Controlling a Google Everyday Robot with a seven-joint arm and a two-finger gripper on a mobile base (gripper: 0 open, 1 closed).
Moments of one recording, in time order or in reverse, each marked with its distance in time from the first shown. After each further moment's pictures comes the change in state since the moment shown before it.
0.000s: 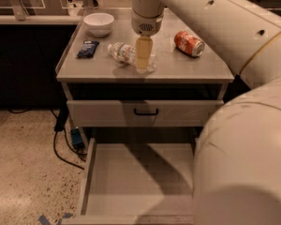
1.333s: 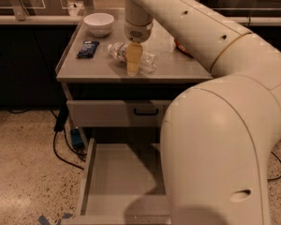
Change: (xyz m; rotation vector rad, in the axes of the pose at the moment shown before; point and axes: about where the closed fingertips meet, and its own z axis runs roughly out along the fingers) arm -0.022 -0.014 0.054 -0.057 -0.004 0.072
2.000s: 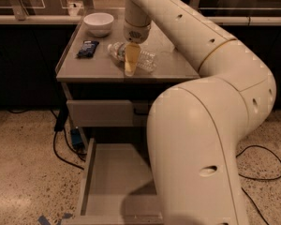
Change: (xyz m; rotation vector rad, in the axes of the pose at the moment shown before) arm -0.014 -0.006 0.024 -0.080 -0.056 -0.003
